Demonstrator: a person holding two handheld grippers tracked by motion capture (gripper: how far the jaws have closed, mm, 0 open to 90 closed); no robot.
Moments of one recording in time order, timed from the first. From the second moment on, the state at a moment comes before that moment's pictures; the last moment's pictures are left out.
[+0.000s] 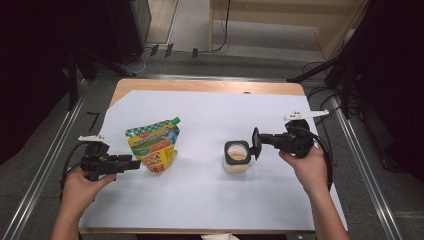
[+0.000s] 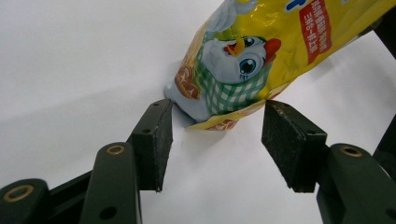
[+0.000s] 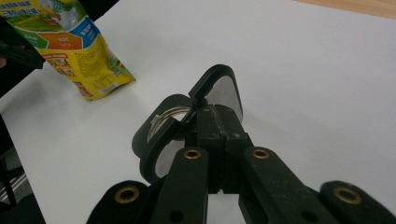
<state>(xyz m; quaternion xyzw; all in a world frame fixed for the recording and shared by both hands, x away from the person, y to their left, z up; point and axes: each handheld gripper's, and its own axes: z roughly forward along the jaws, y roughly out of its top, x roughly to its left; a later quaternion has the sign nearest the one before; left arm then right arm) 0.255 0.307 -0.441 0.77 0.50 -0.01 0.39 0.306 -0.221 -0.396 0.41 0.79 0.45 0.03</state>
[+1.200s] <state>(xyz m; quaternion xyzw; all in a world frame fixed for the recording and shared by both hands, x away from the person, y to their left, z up) 0.256 0.307 -0.441 0.77 0.50 -0.01 0.39 0.303 -0.175 -0.426 0.38 0.82 0.42 0.00</state>
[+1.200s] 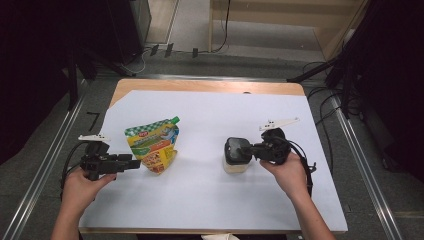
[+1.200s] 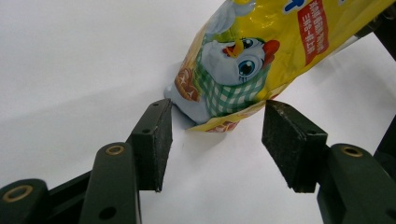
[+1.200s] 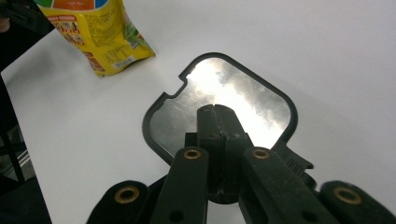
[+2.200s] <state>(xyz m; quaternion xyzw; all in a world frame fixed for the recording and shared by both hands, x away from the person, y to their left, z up) 0.257 0.306 -0.441 0.77 0.50 -0.01 0.39 0.309 -0.211 -0.418 0.39 0.79 0.46 0.05</state>
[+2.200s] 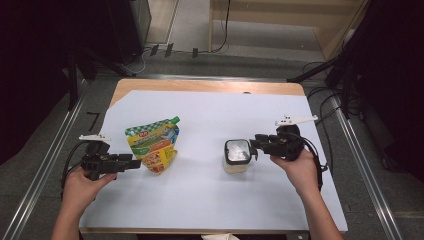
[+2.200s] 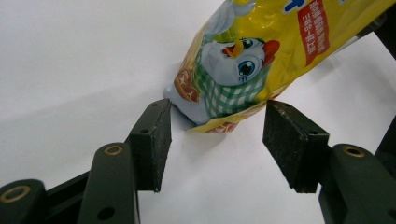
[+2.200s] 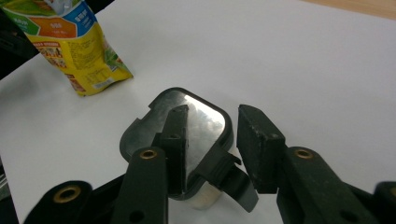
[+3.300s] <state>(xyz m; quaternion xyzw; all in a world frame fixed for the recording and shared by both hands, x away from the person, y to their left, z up) 0.259 0.308 -0.442 0.77 0.51 -0.01 0.39 0.330 -0.266 -0.466 0.45 0.76 0.45 0.09</state>
